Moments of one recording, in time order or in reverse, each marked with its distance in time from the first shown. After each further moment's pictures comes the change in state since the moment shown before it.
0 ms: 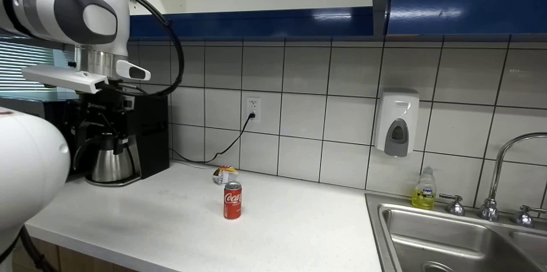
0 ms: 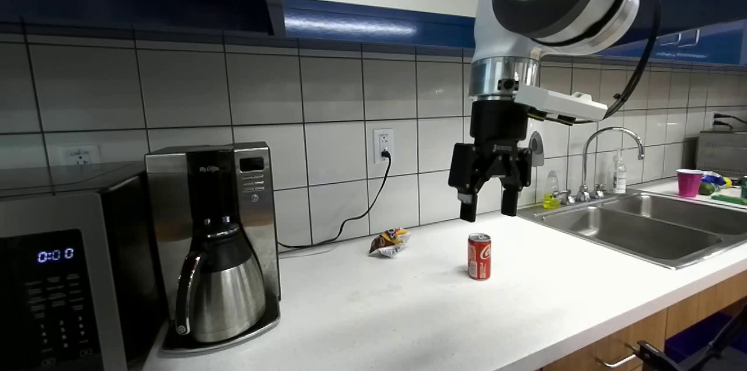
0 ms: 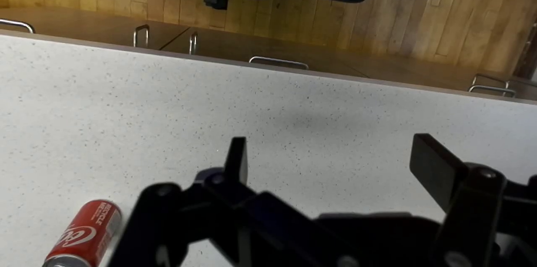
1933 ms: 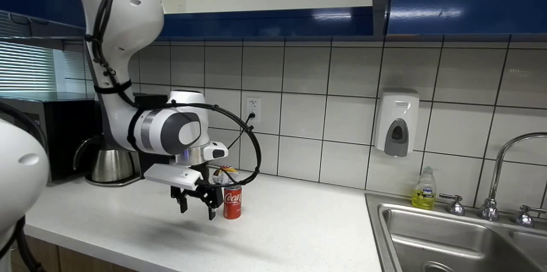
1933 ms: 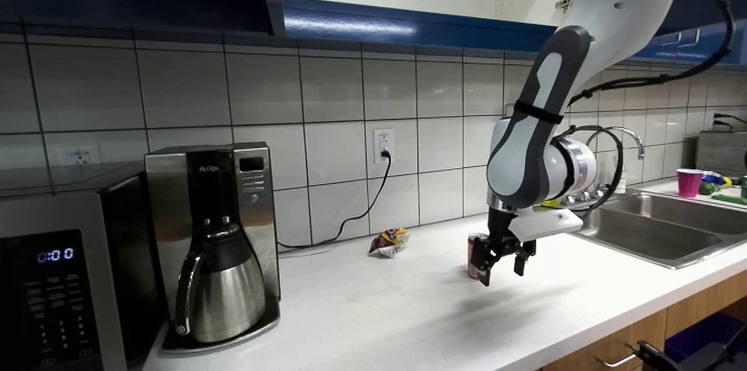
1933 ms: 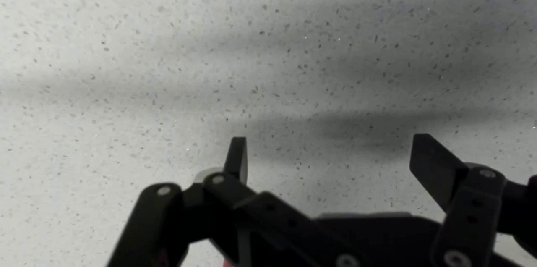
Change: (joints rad) arm -0.267 0.812 -0.174 0.047 -0.300 0.847 -0.031
